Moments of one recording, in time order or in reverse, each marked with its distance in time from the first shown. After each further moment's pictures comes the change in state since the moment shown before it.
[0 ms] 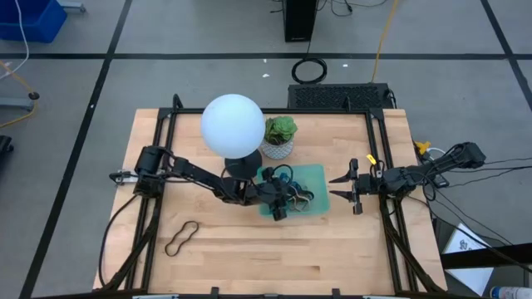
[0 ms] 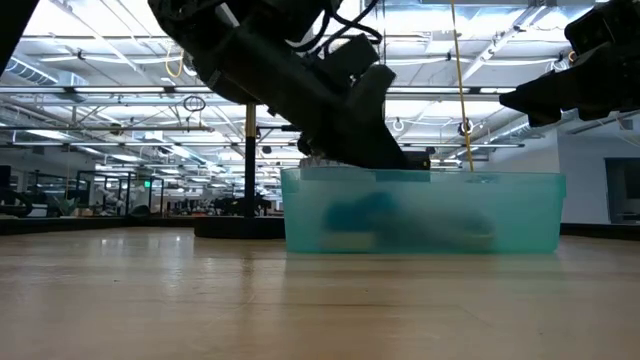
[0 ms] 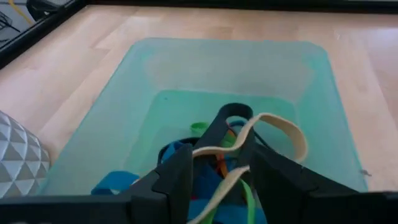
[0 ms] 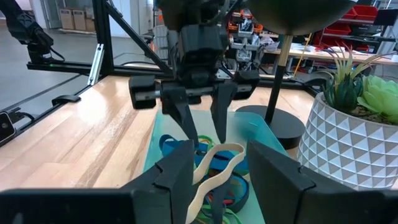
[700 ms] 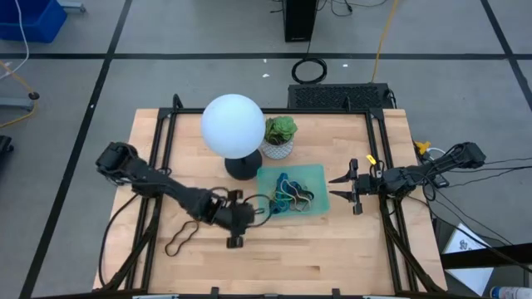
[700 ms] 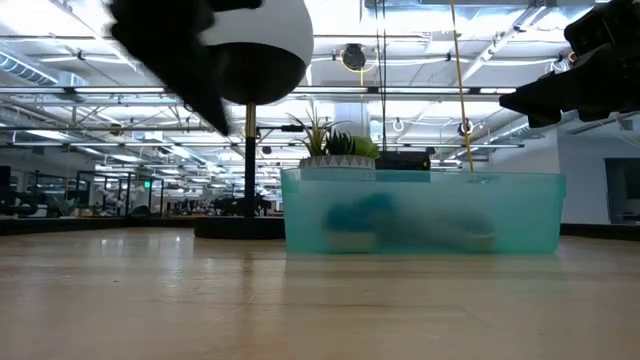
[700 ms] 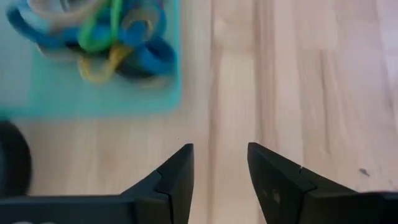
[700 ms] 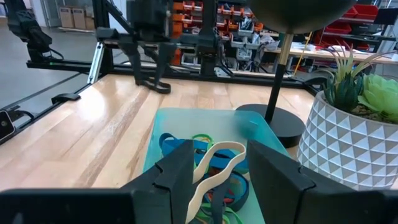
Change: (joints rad) left arm -0.257 -0.321 0.001 -0.813 0.153 -0.223; right arm 0.000 0.004 0.000 -0.001 0.000 0.000
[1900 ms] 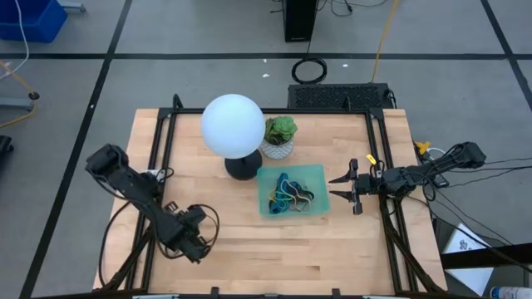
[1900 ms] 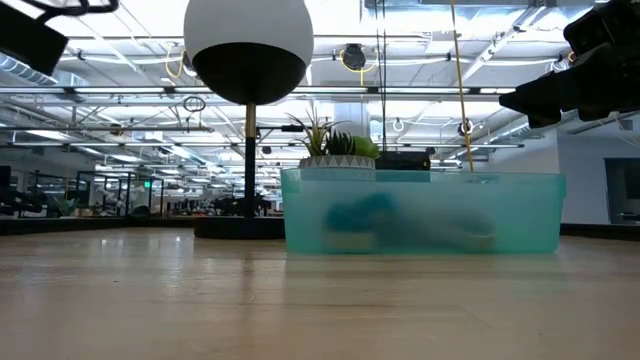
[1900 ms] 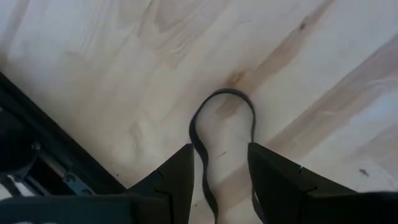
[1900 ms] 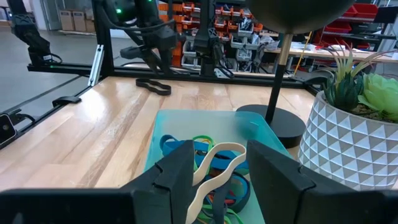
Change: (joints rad) left arm -0.335 -0.052 -0.087 -0.709 0.158 -1.103; right arm 0.000 0.002 0.000 0.006 0.000 0.011
